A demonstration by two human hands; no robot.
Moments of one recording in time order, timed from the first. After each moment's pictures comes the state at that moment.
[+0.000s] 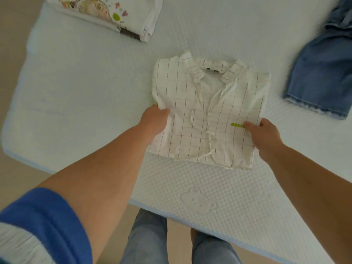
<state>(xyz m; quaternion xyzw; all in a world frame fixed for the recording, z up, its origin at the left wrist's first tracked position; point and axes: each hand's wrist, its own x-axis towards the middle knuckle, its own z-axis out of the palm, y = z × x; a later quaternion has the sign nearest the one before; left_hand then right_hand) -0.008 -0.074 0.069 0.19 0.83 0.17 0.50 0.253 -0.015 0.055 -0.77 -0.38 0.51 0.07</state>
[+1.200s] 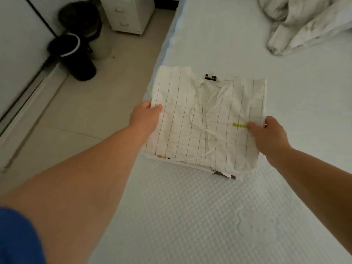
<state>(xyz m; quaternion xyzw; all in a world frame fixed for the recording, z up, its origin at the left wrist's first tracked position) -0.389 0.159 0.110 0.31 0.79 0.35 0.40 -0.111 0.190 0.096 -0.74 -0.48 0.40 0.25</state>
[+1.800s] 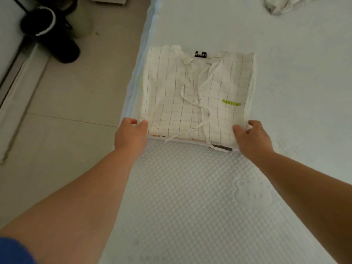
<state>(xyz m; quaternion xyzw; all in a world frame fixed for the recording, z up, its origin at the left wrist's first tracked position) -0.386 0.086 0.052 0.31 0.88 0.21 0.29 -0.108 0.123 0.046 -0.78 -0.49 0.37 0.11</state>
